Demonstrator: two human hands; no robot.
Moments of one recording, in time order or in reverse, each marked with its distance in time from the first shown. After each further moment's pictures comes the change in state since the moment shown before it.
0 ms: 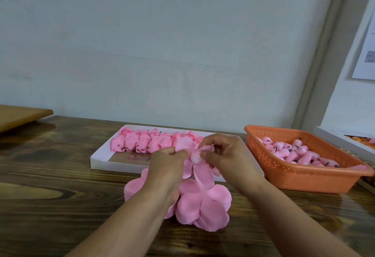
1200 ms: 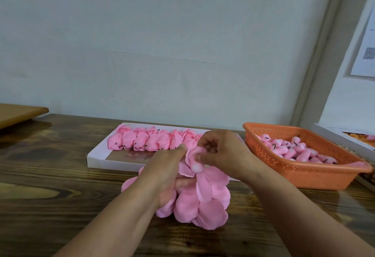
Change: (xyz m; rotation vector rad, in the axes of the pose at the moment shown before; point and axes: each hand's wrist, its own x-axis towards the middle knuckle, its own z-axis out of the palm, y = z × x) left_hand 0.007 -0.003 -0.012 0.034 -0.265 -0.125; right_hand 0.013 -0.004 -0.008 -0.388 -0.146 -0.025
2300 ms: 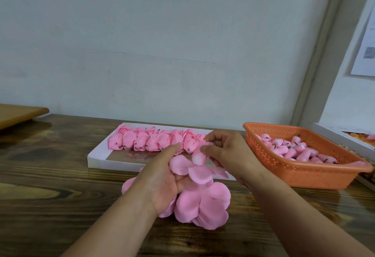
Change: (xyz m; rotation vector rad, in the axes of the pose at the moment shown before) left_hand -0.005 -0.004 -0.004 -0.494 -0.094 -0.166; right_hand 0.002 0.018 0.009 0.408 0.118 0.158
